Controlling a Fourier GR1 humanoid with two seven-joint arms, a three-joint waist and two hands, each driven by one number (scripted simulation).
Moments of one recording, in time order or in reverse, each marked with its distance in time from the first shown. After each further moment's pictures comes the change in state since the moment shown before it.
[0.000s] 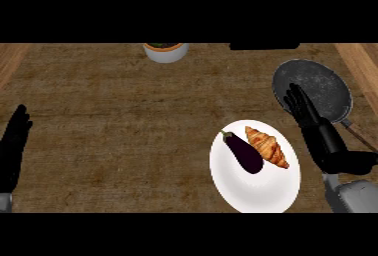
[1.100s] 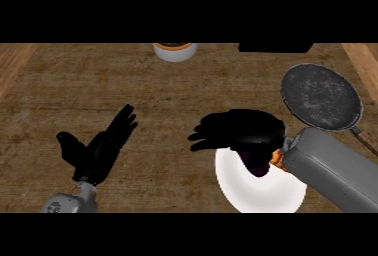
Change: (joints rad) left arm -0.118 -0.291 -0.255 -0.027 0.216 -0.210 0.126; right arm -0.573 -0.101 0.546 0.099 0.858 0.275 -0.276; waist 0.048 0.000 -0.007
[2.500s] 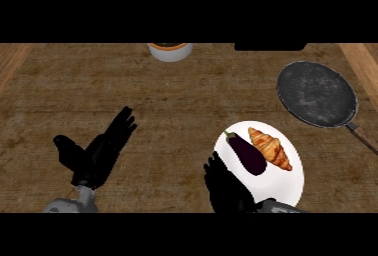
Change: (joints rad) left arm 0.035 -0.036 0.026 -0.040 -0.029 -0.007 0.025; right arm 0.141 0.103 0.403 -0.245 0.800 0.567 0.749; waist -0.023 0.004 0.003
